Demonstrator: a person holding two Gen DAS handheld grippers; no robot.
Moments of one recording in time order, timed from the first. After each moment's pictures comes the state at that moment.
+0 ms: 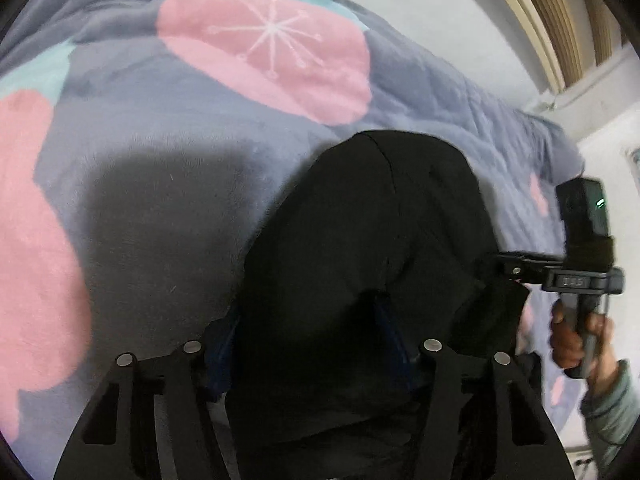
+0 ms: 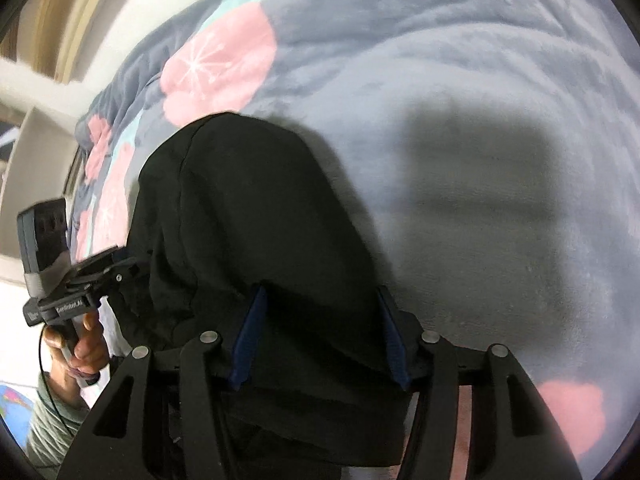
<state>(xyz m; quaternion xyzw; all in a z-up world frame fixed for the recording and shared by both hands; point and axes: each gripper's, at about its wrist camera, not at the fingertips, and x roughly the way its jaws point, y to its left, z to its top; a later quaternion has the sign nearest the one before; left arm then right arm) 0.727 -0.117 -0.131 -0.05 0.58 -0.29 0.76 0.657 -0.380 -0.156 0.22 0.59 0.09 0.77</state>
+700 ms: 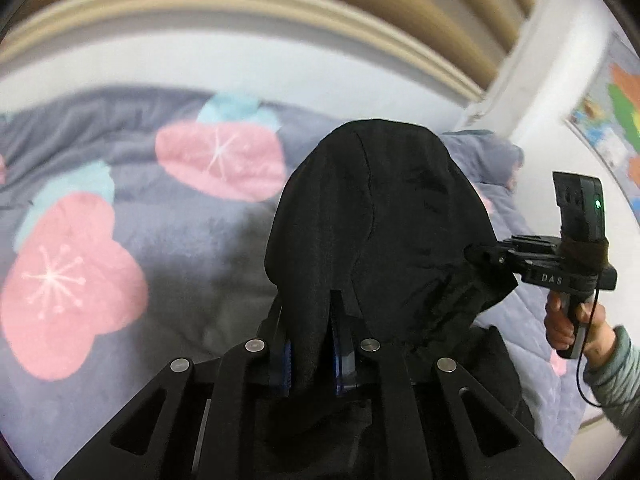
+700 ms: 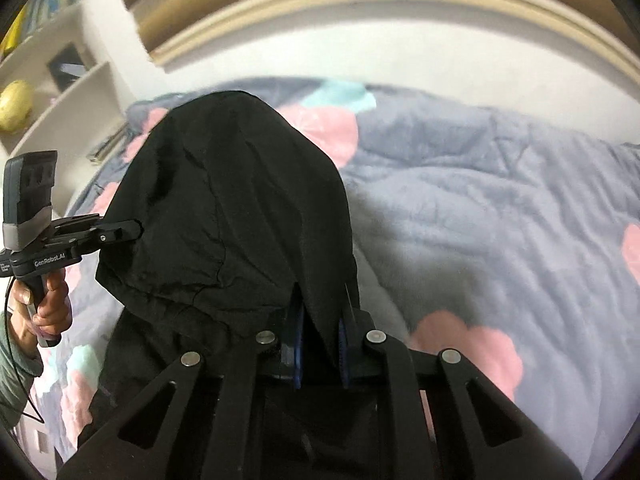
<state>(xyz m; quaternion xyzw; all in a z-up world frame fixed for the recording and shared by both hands) 0.606 -0.075 0.018 -0.02 0.43 -0.35 0.83 0.516 -0.334 -0.006 0.07 0.44 0.09 0.89</state>
